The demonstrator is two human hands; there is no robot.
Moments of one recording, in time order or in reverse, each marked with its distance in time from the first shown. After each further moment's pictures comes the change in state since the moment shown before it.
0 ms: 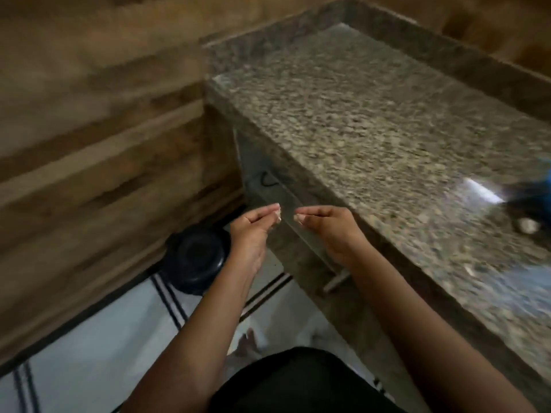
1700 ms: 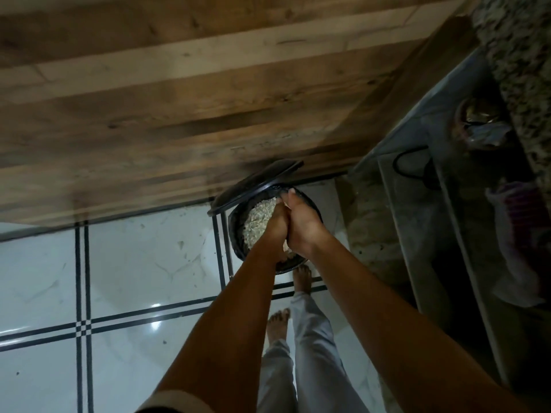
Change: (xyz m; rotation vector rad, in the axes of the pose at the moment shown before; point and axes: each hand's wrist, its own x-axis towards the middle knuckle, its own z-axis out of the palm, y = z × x) left_hand 0.282 -0.053 -0.206 -0.245 0.369 -0.533; right_hand 0.270 0.162 0.314 0.048 -0.281 0.719
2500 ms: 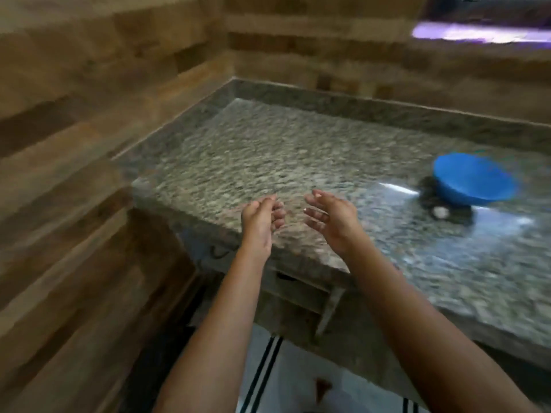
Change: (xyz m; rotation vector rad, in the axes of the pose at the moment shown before) left_hand -0.338 -0.113 0.242 0.517 -0.733 0.467; right_hand -0.432 -0.008 -0.269 0.668 0.542 -0.992
